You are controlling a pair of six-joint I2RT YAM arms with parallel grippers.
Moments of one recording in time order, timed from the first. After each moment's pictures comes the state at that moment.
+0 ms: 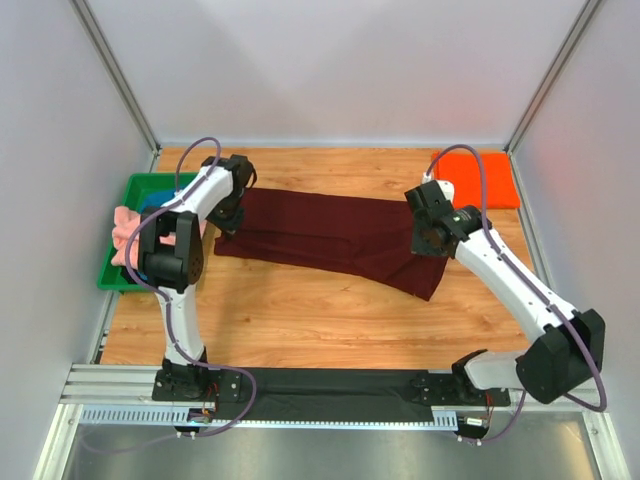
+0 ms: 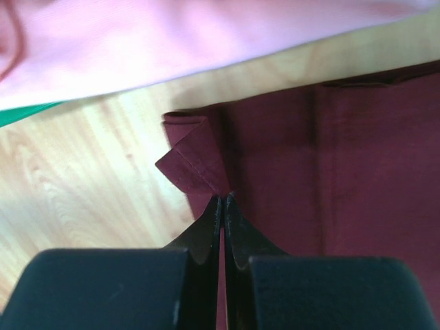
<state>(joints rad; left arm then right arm) -0.20 2.02 1.62 -1.20 -0.41 -1.46 0.46 1.30 1.19 -0.94 0.36 0.51</state>
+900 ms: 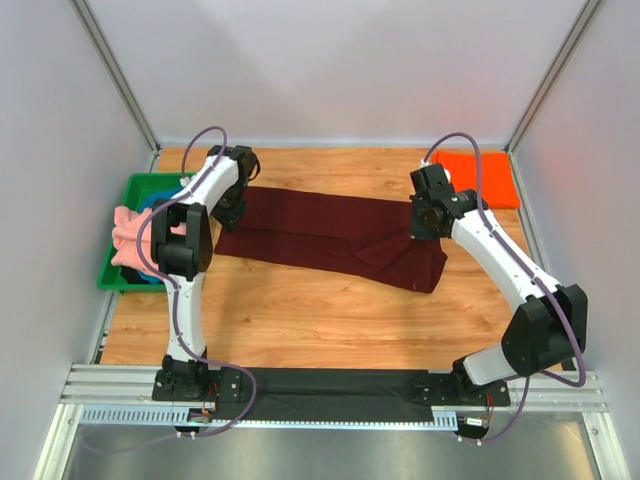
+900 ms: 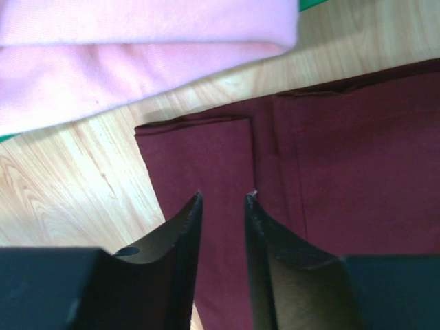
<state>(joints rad) -0.20 2.19 1.88 -1.31 -0.45 -1.40 0.35 1.46 1.28 -0.85 0.22 0.40</state>
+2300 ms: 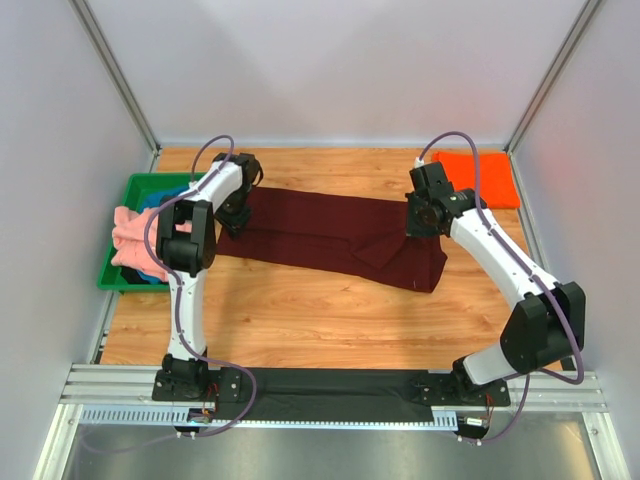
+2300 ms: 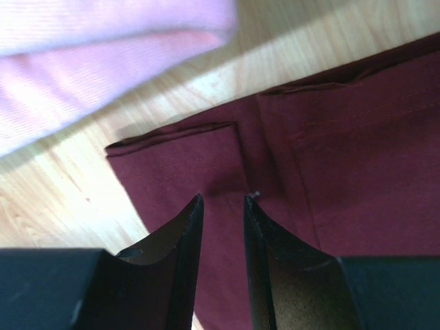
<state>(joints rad) -0.20 2.26 1.85 -1.24 -0.42 -1.27 0.35 1.48 1.28 -0.80 0.15 0.36</state>
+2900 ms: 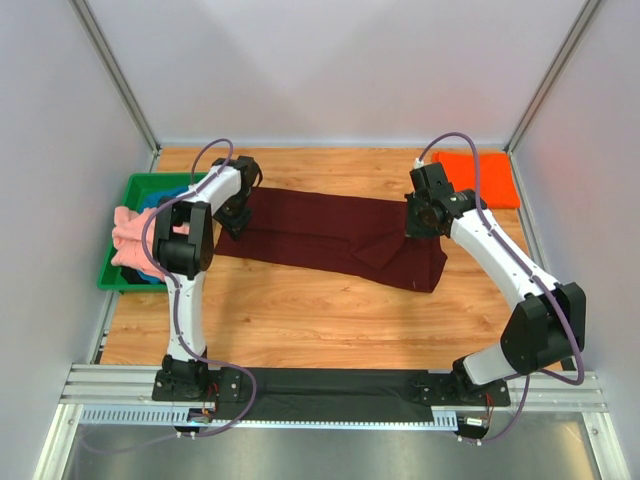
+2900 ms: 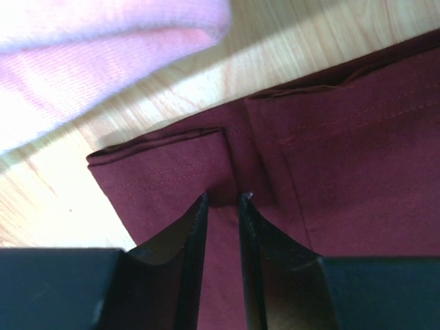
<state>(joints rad) -0.20 2.22 1.76 -1.13 -0.41 -1.27 0.35 1.47 1.28 -0.80 0.13 0.36</state>
